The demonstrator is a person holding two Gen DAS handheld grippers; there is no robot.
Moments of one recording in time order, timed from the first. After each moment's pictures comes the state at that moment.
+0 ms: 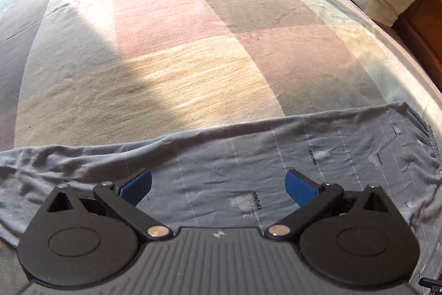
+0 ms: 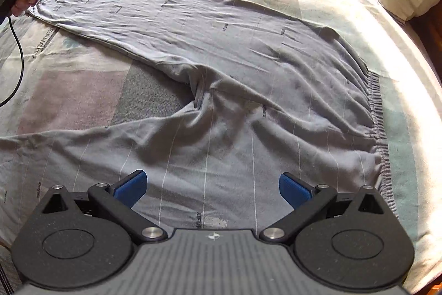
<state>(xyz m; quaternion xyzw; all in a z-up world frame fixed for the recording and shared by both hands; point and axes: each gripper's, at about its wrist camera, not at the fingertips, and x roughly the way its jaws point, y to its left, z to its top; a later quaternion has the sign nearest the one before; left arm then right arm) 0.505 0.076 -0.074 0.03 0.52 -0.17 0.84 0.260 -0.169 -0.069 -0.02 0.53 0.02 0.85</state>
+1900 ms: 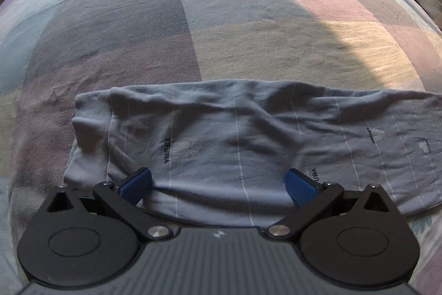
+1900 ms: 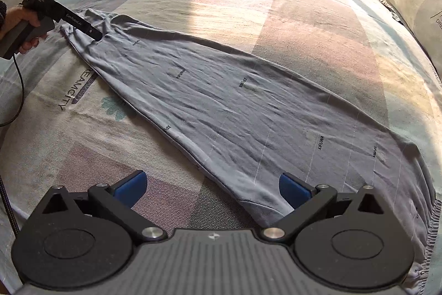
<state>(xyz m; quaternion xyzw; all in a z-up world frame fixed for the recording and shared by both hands) 0.518 0.295 -0.098 0.05 0.54 -0.07 0.84 0.358 -0.085 -0.069 -0.05 0.48 0.11 0.87</state>
